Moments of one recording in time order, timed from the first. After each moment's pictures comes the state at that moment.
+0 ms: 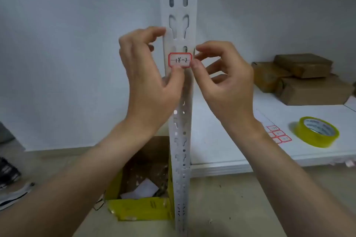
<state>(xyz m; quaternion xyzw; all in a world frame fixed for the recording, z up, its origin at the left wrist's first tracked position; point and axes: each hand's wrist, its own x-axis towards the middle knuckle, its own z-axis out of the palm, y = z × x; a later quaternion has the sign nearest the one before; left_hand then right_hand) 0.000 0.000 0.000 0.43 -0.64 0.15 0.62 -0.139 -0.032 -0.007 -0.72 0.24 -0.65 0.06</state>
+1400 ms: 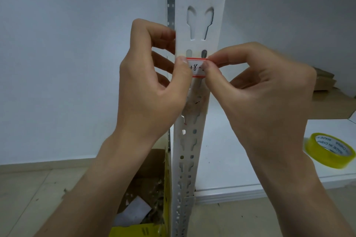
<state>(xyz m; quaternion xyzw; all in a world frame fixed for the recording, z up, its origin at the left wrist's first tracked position) 0.014 -0.016 0.006 0.36 -0.64 0.04 0.67 -0.135 -0.020 0.007 -0.70 0.32 -0.63 -0.08</state>
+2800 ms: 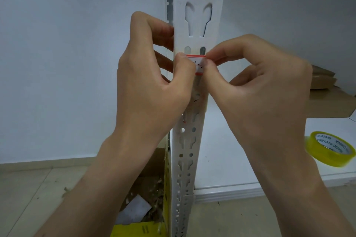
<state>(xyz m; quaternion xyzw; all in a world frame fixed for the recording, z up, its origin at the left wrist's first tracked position) 0.007 -0.010 0.010 0.40 -0.63 0.06 0.66 -0.133 -0.017 0.010 -0.70 0.36 -0.61 -0.06</state>
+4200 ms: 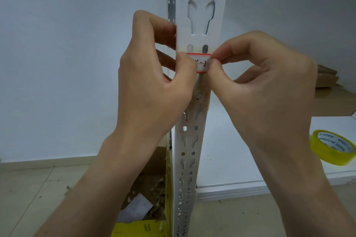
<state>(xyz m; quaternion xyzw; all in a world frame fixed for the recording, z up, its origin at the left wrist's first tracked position) 0.009 -0.009 0.012 0.40 -0.63 0.06 0.66 -0.133 -0.016 0.010 -0.69 0.37 -0.61 -0.06</state>
